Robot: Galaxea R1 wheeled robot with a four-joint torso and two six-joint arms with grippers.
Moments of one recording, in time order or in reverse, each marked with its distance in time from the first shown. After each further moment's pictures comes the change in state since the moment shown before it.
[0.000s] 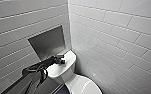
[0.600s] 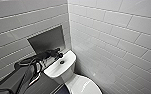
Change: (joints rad) left arm -0.107 -0.103 0.066 -0.325 0.046 -0.009; right arm -0.009 -0.029 0.027 0.000 0.001 0.000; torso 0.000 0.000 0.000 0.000
